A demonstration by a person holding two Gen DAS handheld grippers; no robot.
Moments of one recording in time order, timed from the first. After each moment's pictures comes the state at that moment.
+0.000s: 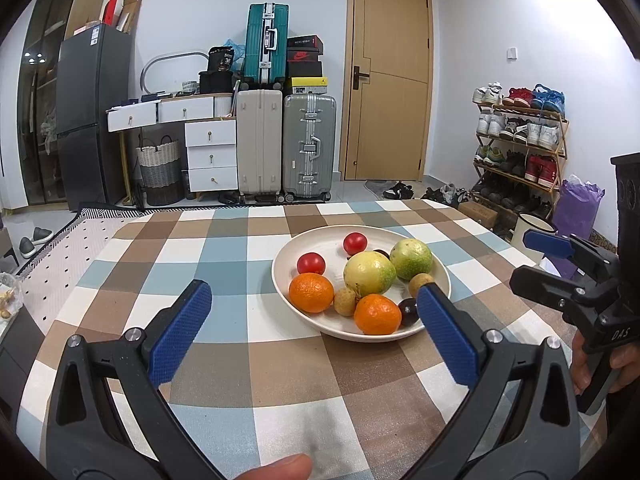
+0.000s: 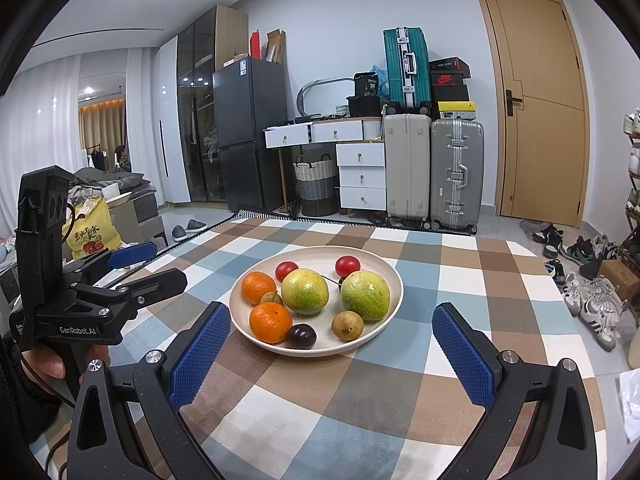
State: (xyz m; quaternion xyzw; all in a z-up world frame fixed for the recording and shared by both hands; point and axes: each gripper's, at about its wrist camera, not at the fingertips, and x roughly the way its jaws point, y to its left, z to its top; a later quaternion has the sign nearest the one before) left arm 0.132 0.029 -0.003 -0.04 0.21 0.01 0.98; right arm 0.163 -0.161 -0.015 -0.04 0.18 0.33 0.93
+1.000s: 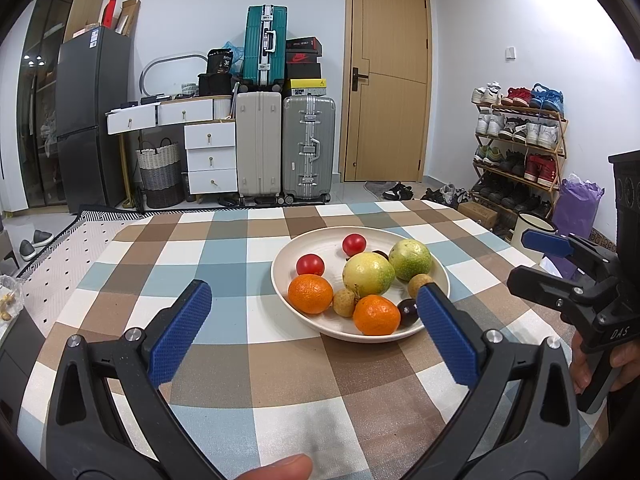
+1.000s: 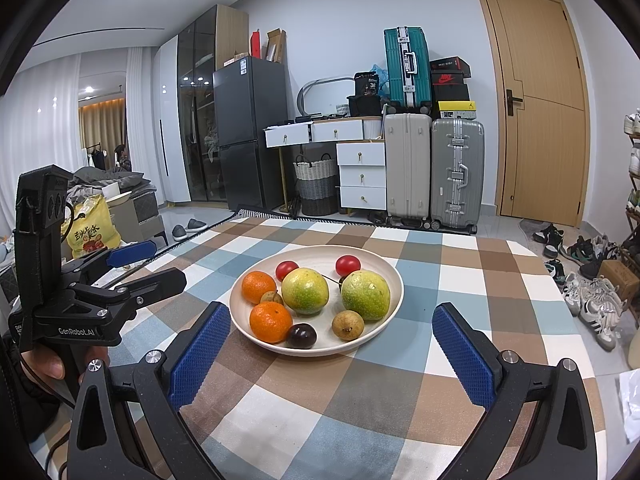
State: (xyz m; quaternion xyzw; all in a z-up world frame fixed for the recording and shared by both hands) left arm 0.132 0.028 -0.004 -0.04 0.21 0.01 0.98; right arm 0.162 -0.161 -0.015 -0.04 0.18 0.33 0.93
